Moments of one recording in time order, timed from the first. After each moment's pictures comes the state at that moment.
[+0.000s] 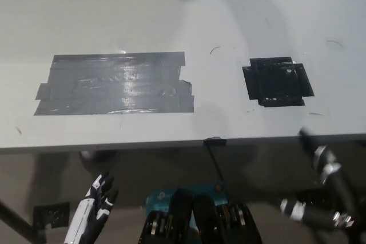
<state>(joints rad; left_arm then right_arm) 0.11 0.14 -0.06 -0.01 0.12 -0.09 -0.02 0.04 -0.19 0.04 -0.37 -0.05 -0.06 0.13</state>
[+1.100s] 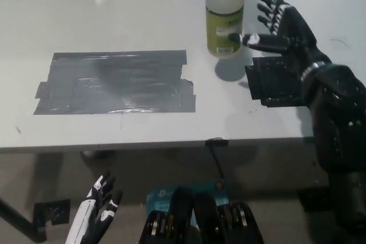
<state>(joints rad) 0.11 0.14 -0.06 -0.01 0.13 -0.09 -0.02 -0.81 -0.09 -0.08 0.33 0.12 0.36 0.13</state>
